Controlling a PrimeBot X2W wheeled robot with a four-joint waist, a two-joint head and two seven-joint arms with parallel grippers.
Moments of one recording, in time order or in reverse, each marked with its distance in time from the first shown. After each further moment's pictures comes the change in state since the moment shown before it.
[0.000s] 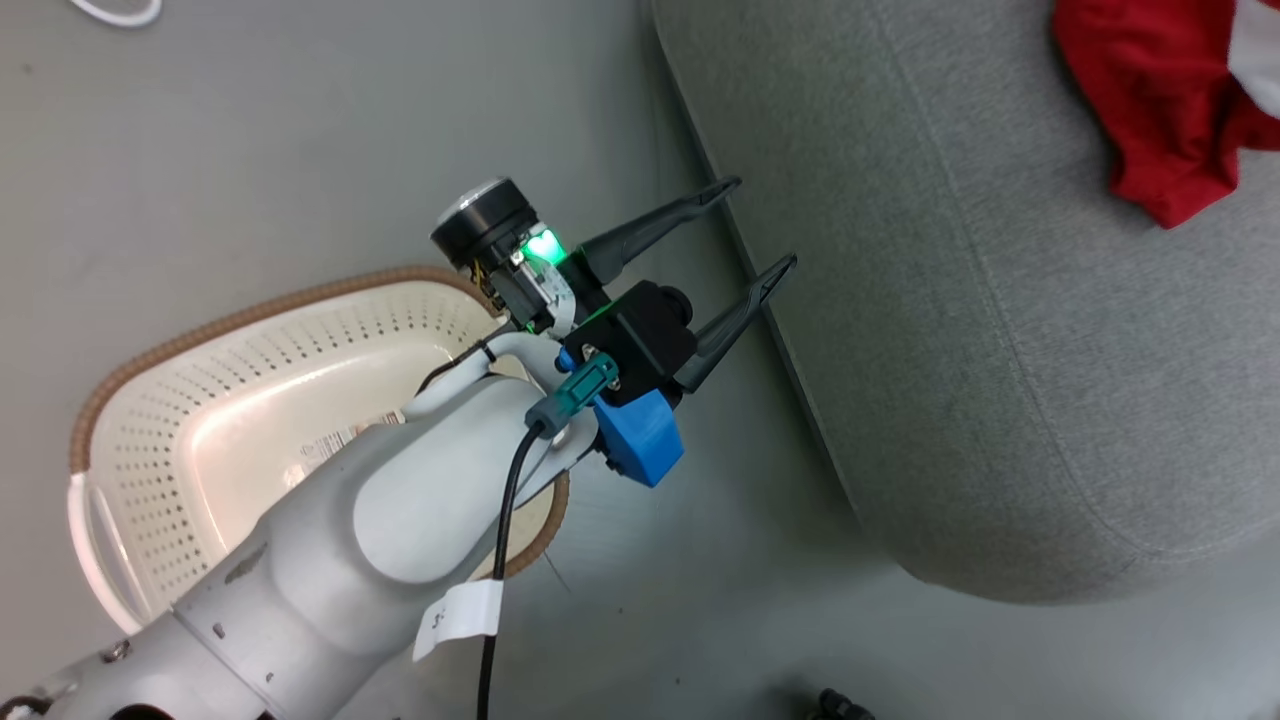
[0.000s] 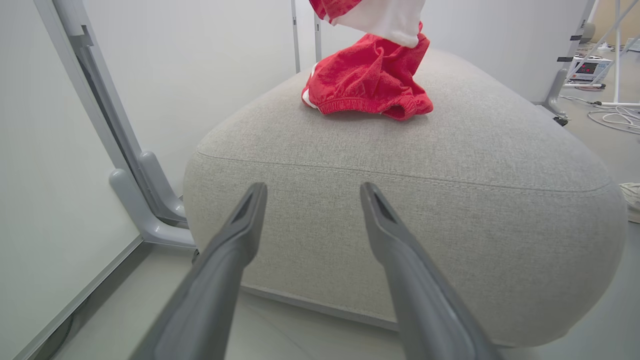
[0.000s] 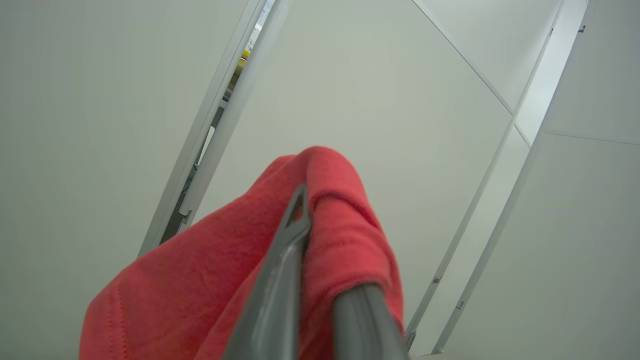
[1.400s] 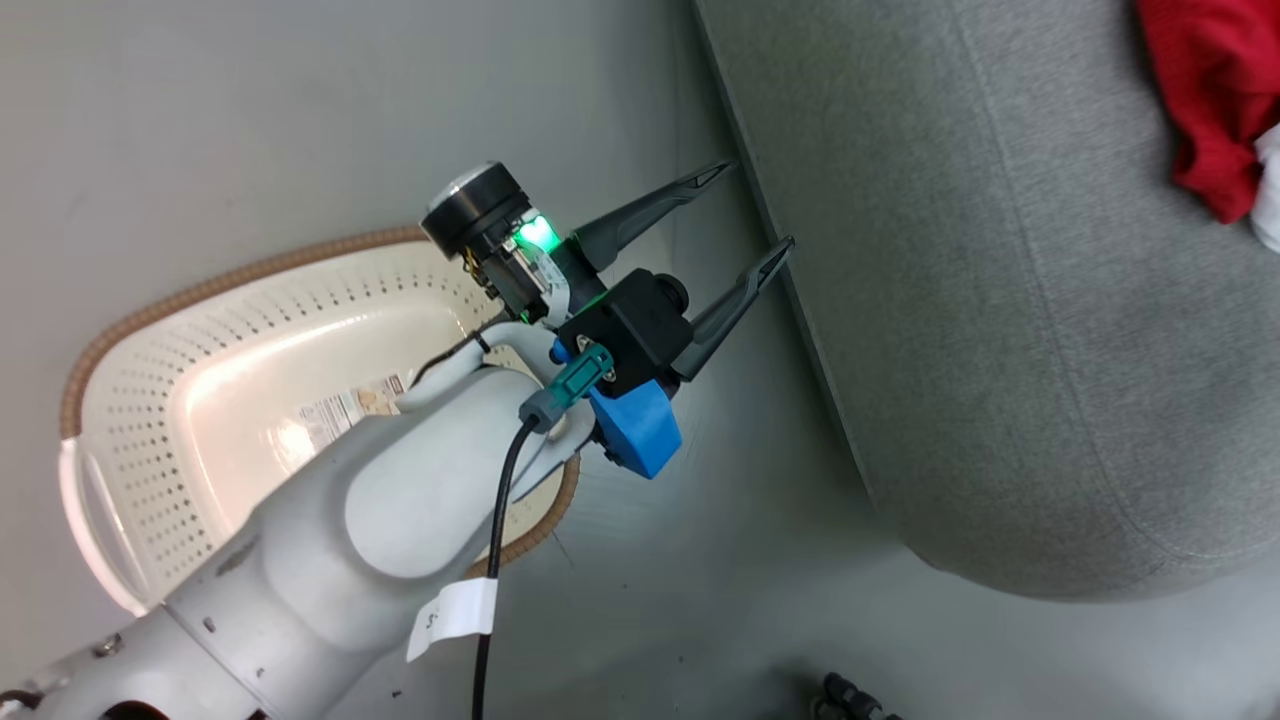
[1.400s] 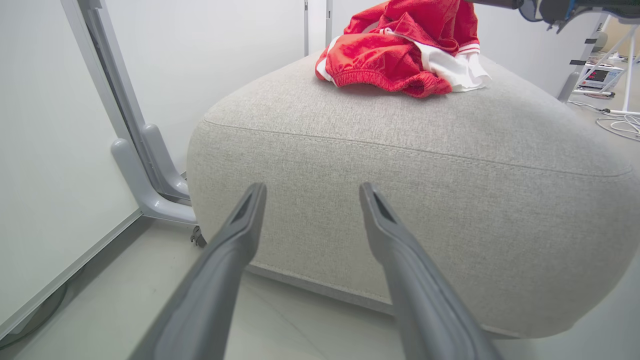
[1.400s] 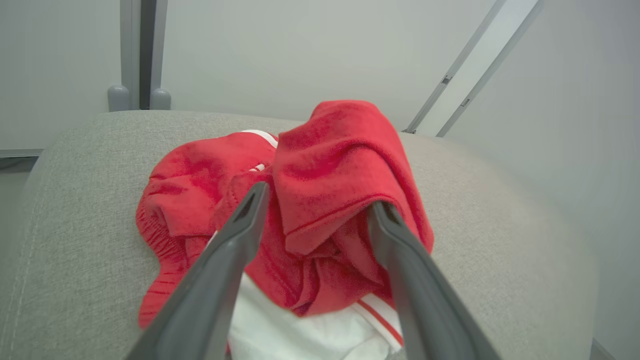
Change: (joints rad) left arm -0.034 0.023 -0.027 -0.021 -0.024 0.028 0.002; right arm 0.277 0.133 -0.107 0.259 -0.064 0.000 0.000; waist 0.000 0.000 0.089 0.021
